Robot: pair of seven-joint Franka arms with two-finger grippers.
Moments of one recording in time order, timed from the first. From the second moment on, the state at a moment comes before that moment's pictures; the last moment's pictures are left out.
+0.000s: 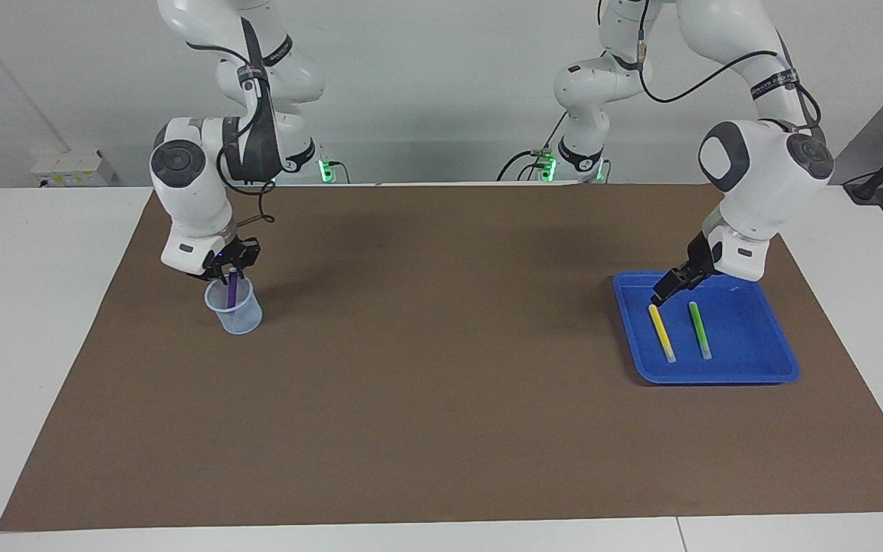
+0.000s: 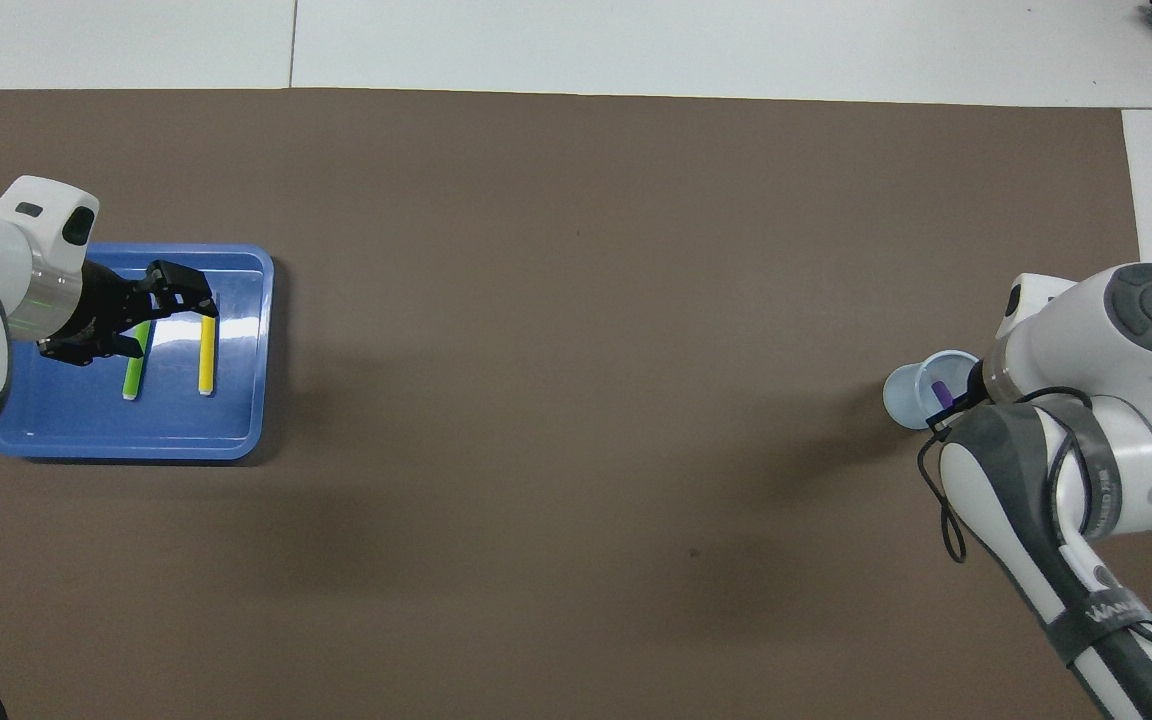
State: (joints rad) left arm 0.22 0.12 -0.25 -1.92 -0.13 2.03 -0.37; right arm -0.05 0.01 0.06 -2.16 -0.17 2.03 -0.38
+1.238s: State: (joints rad) left arm -0.09 0.10 -0.27 -1.85 -0.19 1.95 -1.31; right arm -0.05 0.01 0.06 -2.01 -0.18 1.85 -0.50
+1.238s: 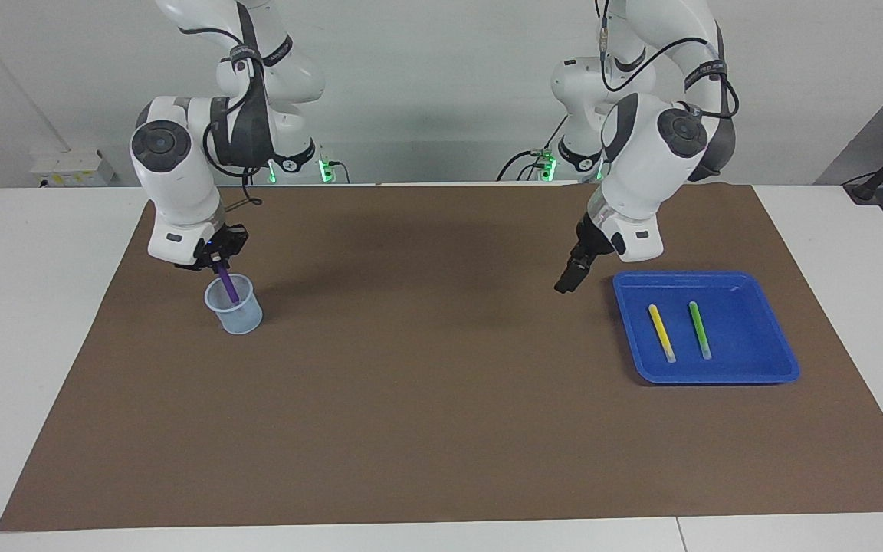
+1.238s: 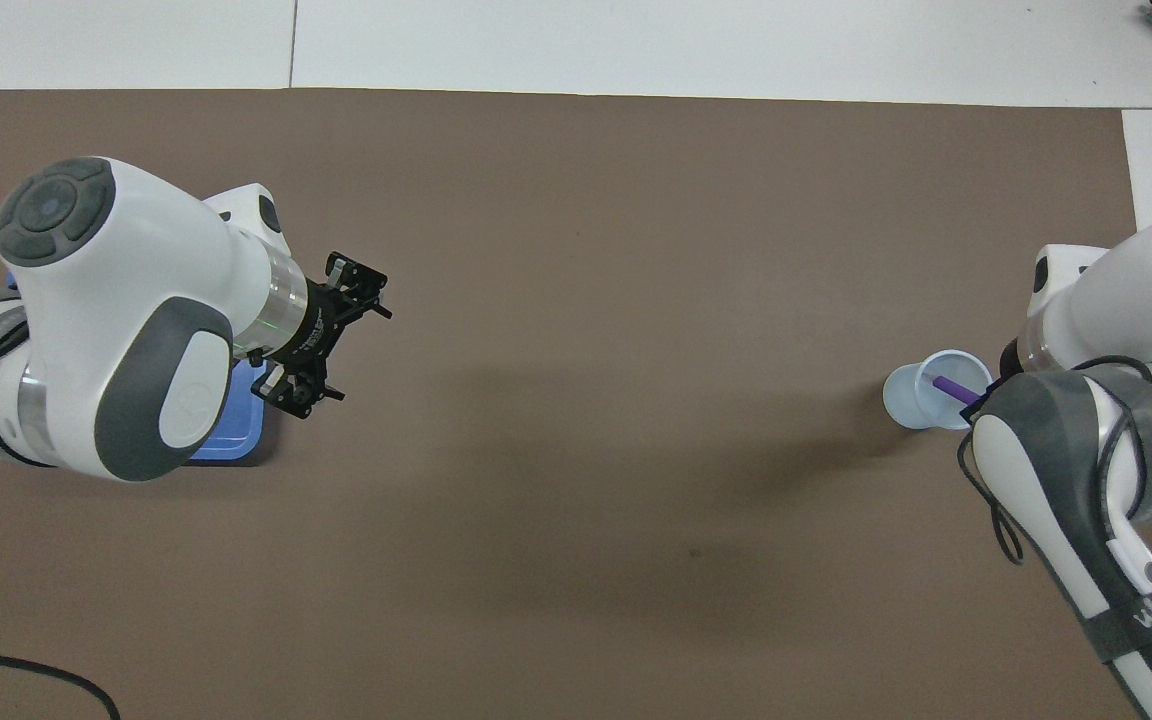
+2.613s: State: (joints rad) left arm -0.26 0.11 -0.28 -1.85 -0.31 2.20 -1.80; right arm -0.04 -0.02 0.12 -1.76 0.19 1.63 -0.55
